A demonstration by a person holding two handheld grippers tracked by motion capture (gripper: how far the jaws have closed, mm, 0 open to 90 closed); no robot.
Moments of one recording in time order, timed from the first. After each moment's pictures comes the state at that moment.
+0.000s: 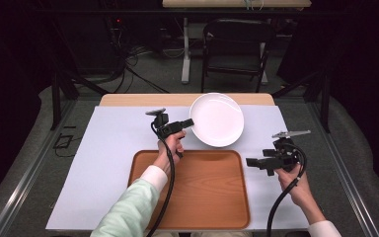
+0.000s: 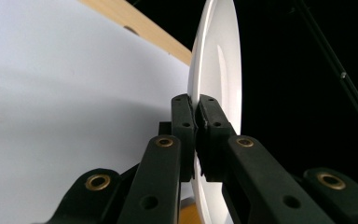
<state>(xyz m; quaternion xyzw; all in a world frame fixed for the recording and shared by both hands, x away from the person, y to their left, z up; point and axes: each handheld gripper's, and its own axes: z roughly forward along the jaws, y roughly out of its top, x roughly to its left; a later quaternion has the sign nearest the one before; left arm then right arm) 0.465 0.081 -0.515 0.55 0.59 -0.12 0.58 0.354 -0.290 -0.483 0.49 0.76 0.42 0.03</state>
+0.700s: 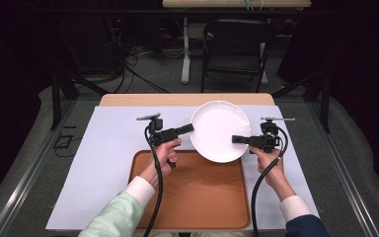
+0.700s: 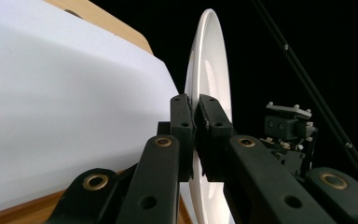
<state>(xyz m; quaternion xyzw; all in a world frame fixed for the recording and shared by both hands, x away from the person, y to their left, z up) 0.424 0.098 -0.497 0.58 0.52 -0.15 0.61 0.413 -0.263 -0.498 0.54 0.68 0.50 -0.02</state>
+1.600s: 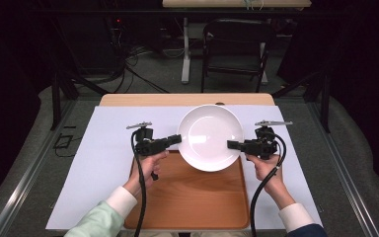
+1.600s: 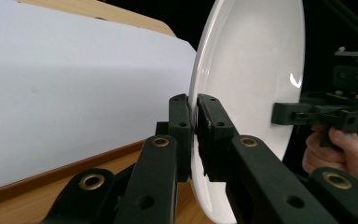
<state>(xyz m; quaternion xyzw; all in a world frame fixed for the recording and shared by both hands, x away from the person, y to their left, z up) 0.388 0.128 -0.486 0.67 0.47 -0.05 0.57 0.376 -0.237 -0.472 0.46 0.72 0.51 0.02</state>
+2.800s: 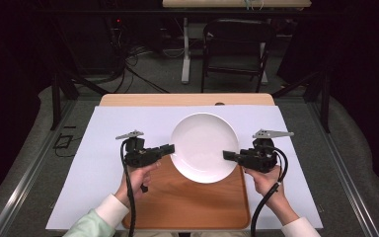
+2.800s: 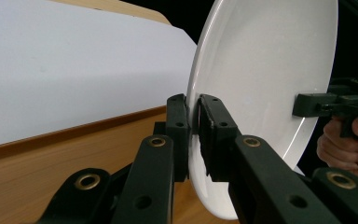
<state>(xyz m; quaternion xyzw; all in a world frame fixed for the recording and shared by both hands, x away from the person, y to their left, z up) 0.348 0.147 -0.476 0.69 0.46 -0.04 0.56 0.328 -0.219 -0.452 0.41 0.74 0.53 0.03</state>
